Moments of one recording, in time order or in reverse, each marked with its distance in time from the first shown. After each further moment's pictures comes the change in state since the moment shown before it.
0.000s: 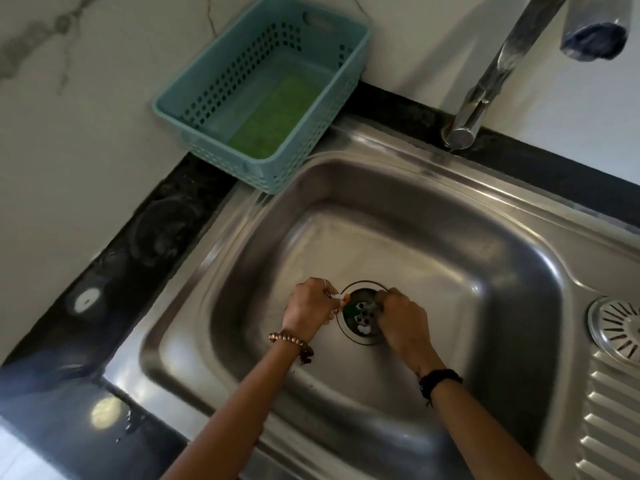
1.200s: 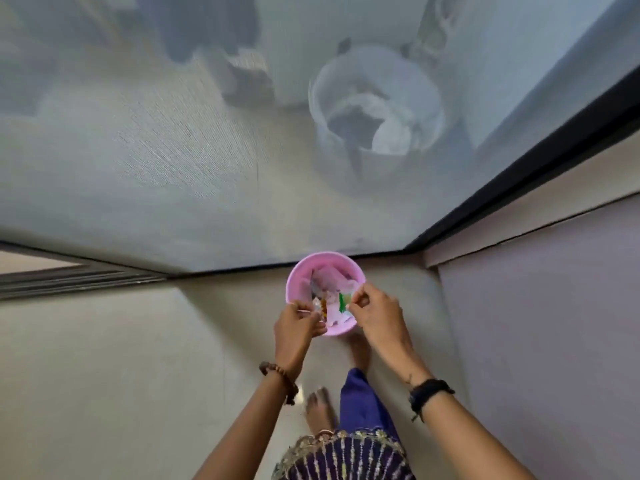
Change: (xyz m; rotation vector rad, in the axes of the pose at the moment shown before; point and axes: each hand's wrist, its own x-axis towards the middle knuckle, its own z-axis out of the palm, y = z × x) left_hand -0.266 -0.607 -0.034 -1.207 0.882 -0.531; right_hand -0.293 -0.395 0.377 0.174 -0.603 -0.576
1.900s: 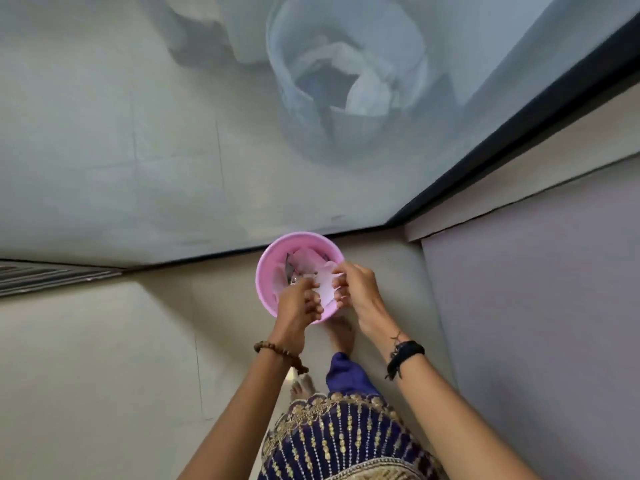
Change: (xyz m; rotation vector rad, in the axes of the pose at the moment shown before) left_hand 0.050 -0.005 0.055 -0.287 -0.136 -0.282; right_hand 0.058 0.034 0.027 0.708 -0.047 0.448
